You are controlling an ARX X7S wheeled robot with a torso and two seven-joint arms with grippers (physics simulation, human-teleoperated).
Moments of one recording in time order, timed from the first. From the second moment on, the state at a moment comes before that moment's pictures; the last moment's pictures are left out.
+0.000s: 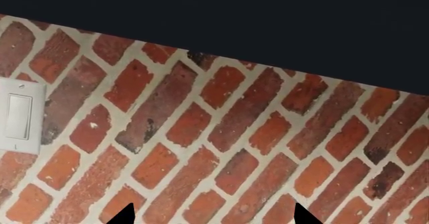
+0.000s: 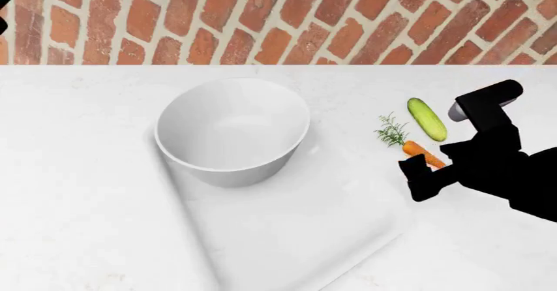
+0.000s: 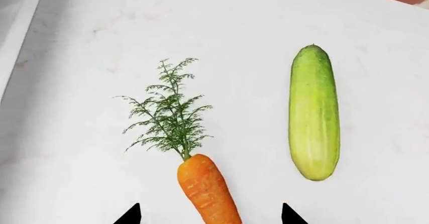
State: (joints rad) left arm -1.58 -0.77 0.56 0.23 -1.74 -0.70 -1.03; right arm 1.14 0.98 -0.79 -0.01 1.26 1.02 0.09
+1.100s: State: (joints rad) left arm -1.59 -0.77 0.56 0.24 -1.75 -0.70 -1.04; right arm 1.11 0.98 -0.78 -0.03 1.28 0.98 0.10
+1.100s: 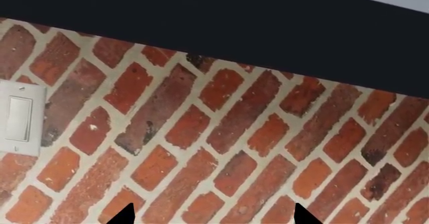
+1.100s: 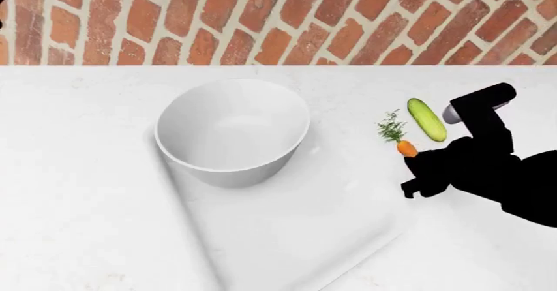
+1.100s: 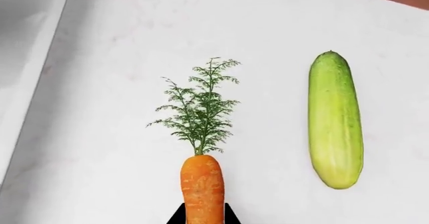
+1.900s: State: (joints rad) left arm -1.59 -0.78 0.56 0.24 -1.76 -0.70 -1.04; right arm 1.61 1.09 -0.70 -0.29 1.98 1.35 0.31
